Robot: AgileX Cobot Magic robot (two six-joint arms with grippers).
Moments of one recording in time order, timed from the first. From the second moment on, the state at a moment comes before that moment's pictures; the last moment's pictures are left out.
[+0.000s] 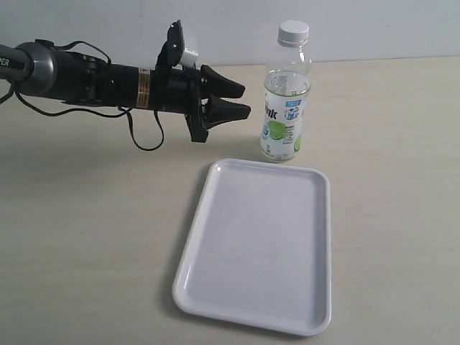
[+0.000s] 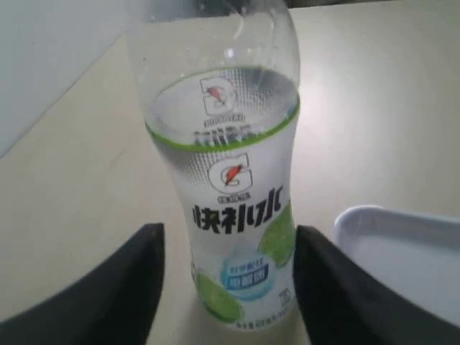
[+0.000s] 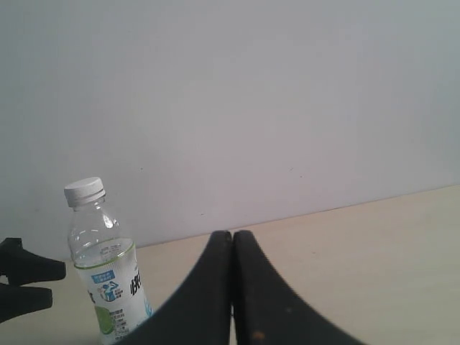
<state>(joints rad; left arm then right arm) -0.33 2.34 -1.54 1.46 -1.03 -0.78 -0.09 0.01 0.00 -0.08 0.02 0.29</state>
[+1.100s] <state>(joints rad) -0.45 2.45 -1.54 1.13 -0.92 -0.68 -0.09 0.01 0.00 -0.08 0.02 0.29</state>
